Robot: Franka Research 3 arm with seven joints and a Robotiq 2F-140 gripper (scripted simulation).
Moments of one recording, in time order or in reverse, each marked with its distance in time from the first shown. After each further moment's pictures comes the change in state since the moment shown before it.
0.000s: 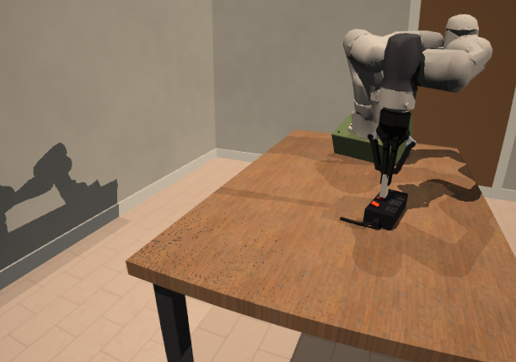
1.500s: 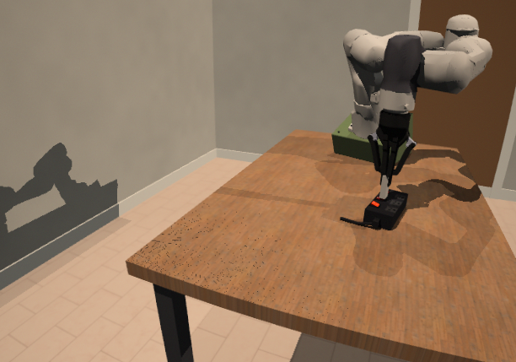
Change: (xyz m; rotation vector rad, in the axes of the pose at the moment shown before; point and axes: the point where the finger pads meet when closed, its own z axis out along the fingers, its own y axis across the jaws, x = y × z) arm 0.000 0.000 0.003 -0.001 0.001 0.001
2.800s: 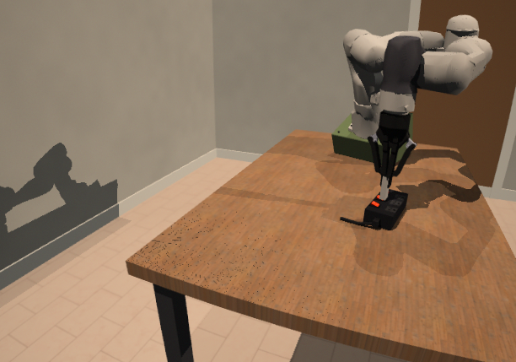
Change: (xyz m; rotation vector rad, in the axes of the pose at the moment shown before) arm -0.001 0.001 0.003 -0.002 -0.003 0.000
